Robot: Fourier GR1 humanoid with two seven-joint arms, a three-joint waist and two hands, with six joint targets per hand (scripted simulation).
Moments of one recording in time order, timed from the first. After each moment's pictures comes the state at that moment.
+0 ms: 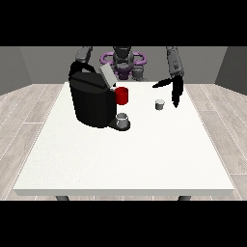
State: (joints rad) left arm -0.45 0.37 0.12 -0.94 -0.18 -0.13 -0.10; right arm -0.18 -0.03 -0.02 -1.50 0.00 -0.15 -0.03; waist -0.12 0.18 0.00
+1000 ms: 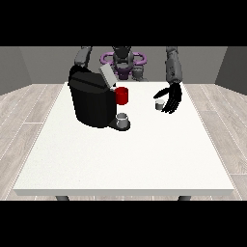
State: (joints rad) left arm -0.55 0.40 0.04 -0.68 -0.44 0.00 -0.17; right arm -0.21 -0.03 -0.02 -1.41 0.02 -0.14 -0.06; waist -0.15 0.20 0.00
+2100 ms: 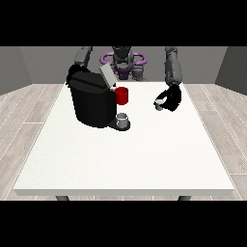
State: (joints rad) left arm -0.64 0.41 0.04 -0.54 -0.59 0.15 -0.31; right arm -0.20 -0.02 -0.03 -1.42 -0.02 -0.15 -0.06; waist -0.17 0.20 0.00
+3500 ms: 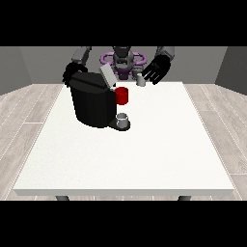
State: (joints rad) left arm -1.00 0.44 0.08 -0.67 -0.59 -0.13 -0.17; right arm -0.27 -0.03 -0.04 -1.31 -0.04 -0.12 -0.07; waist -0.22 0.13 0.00
